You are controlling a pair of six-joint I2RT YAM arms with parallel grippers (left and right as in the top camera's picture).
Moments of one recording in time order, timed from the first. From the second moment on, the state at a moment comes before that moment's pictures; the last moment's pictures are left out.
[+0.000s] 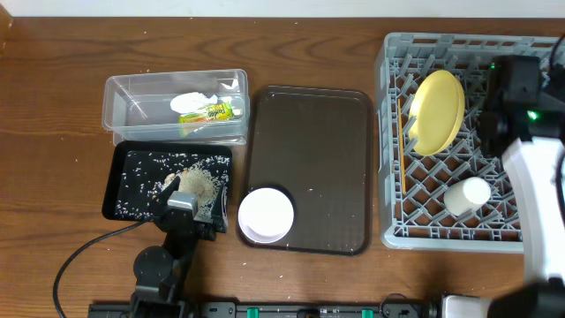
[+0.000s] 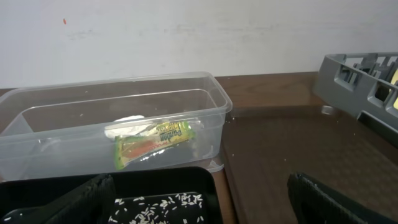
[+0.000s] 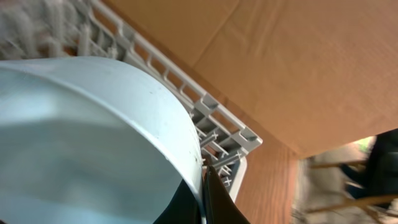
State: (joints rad) left arm -0.13 0.01 0.03 -0.12 0.08 -0.04; right arm -0.09 1.52 1.33 -0.91 1.04 0.47
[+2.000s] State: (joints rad) left arm -0.13 0.01 0.03 -0.12 0.08 -0.04; right arm 0.72 1.68 1.26 -0.80 -0.04 0.32
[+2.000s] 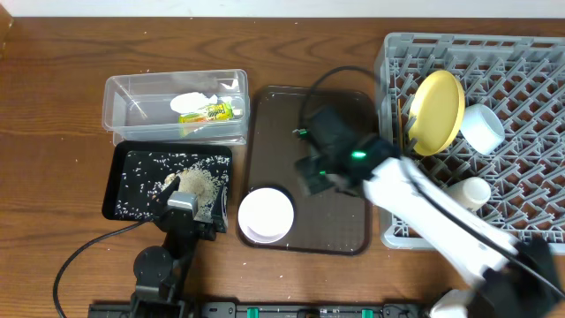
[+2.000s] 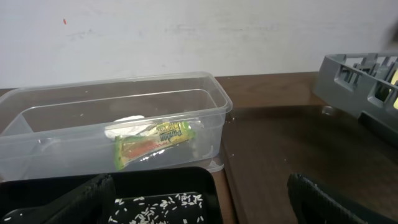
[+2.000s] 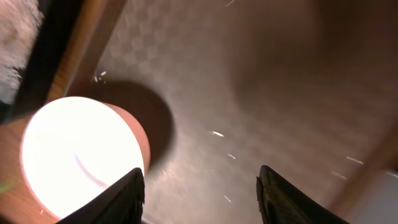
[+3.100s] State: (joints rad) left arm -0.13 0.01 0.03 -0.12 0.08 -0.04; right arm 0.73 1.70 1.25 -0.83 0.10 0.33
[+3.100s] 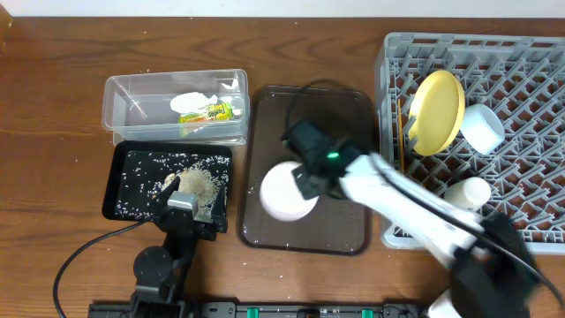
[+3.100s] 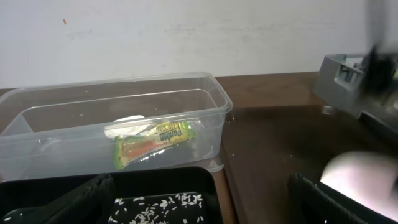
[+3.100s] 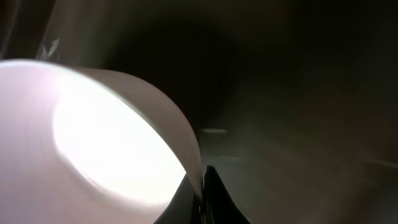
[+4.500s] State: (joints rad) left arm -0.13 0.01 0.03 -0.12 0.08 -0.04; right arm -0.30 1.74 1.25 -0.34 1.17 -0.06
